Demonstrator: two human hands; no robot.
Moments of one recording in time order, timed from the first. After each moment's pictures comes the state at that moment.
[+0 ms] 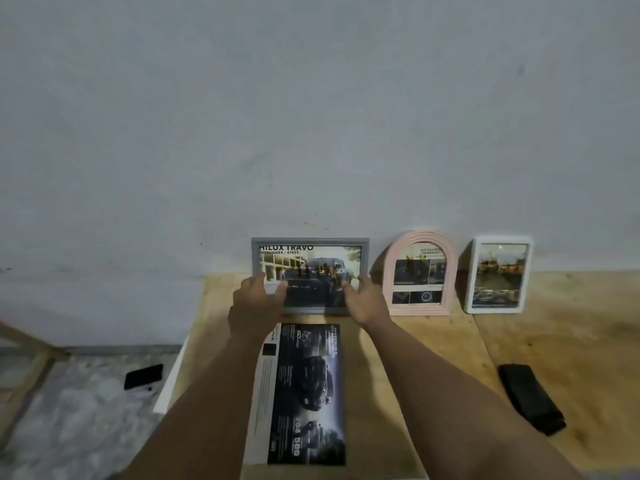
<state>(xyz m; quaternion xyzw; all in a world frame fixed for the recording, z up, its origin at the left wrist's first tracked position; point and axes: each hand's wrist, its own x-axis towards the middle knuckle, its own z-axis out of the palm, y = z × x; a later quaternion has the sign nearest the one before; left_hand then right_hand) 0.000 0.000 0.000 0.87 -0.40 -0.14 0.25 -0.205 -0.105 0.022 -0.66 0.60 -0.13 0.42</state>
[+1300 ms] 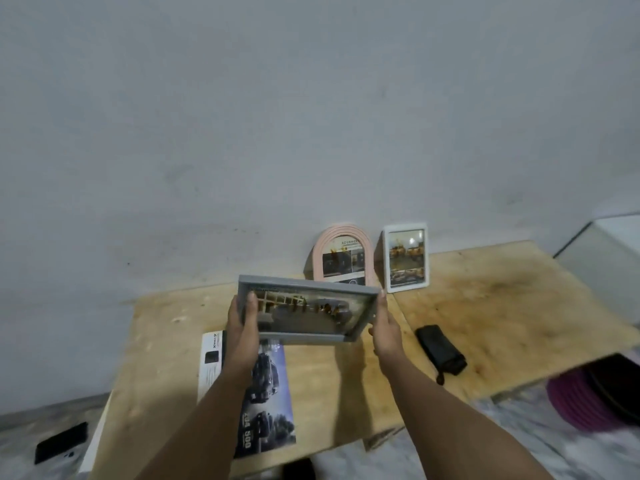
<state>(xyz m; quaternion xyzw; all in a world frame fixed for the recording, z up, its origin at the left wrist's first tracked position) -0.133 0.058 0.037 0.65 -0.27 -0.45 0.56 -0.371 -0.009 0.054 -0.37 0.67 -0.38 0.52</state>
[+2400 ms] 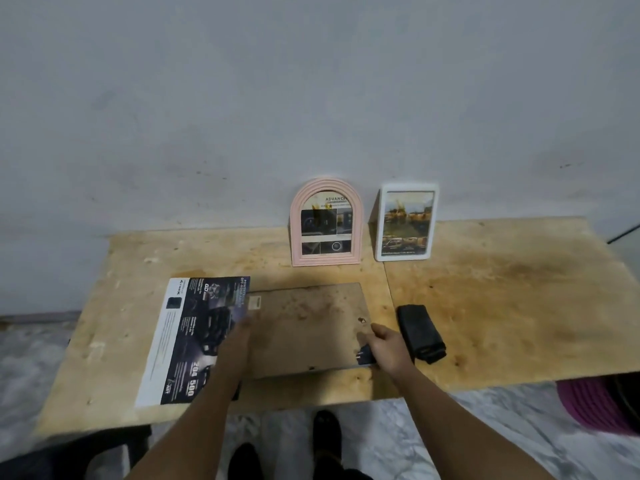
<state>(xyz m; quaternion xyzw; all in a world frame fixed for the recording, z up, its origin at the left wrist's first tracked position) -0.204 0.043 -0.170 0.80 -0.06 -0.46 0.38 -0.525 -0.060 -0.060 -0.47 0.65 -0.12 0.59</state>
